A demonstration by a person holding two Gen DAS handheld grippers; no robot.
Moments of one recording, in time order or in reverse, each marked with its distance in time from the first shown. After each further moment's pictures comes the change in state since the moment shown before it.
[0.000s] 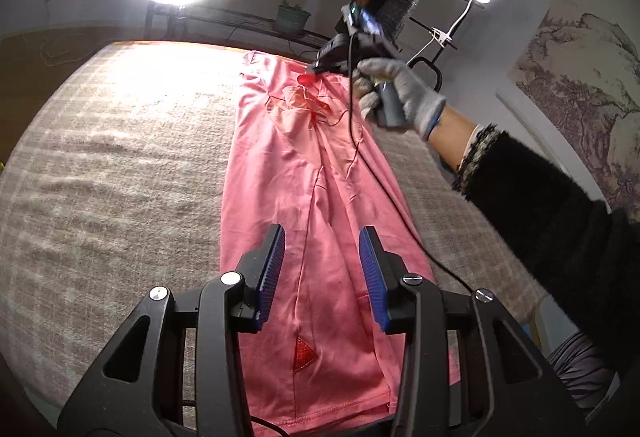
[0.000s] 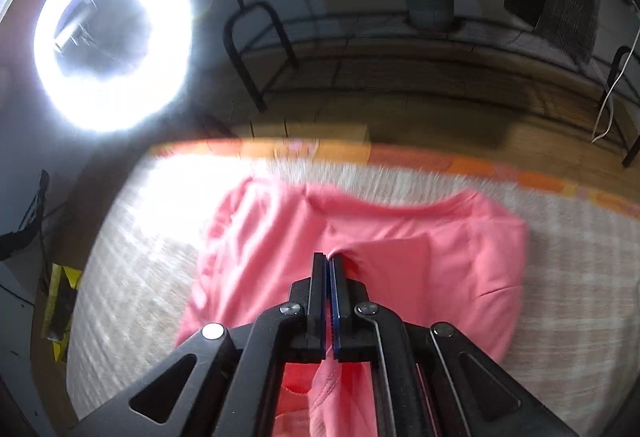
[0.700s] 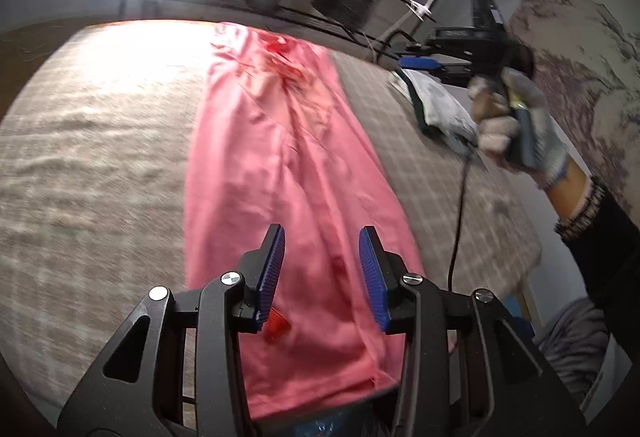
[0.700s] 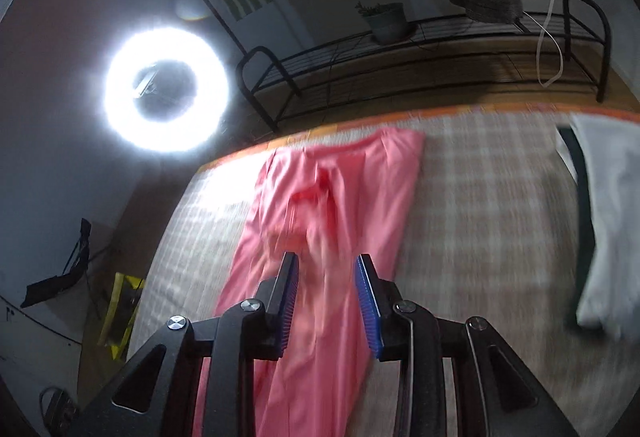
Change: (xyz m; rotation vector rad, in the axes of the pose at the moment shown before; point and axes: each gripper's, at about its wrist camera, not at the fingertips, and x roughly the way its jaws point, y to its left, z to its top) left arm 0.012 -0.019 -0.026 0.055 0.092 -0.070; right arm -0.182 -0.036 -0.134 0.173 -0.119 0.130
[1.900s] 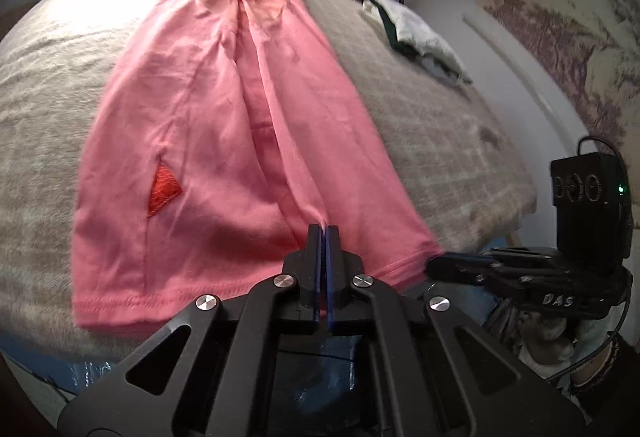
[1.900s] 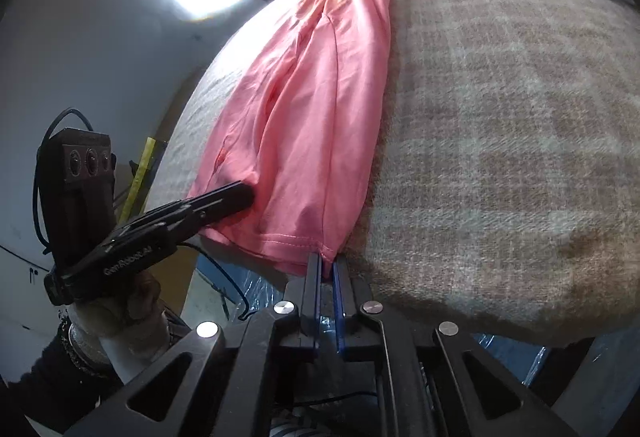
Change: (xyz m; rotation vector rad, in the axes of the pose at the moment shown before) left arm 0.028 -0.050 -0.087 0.017 0.116 -0.030; right arm -0.058 0.037 -0.336 0.042 0.177 0.079
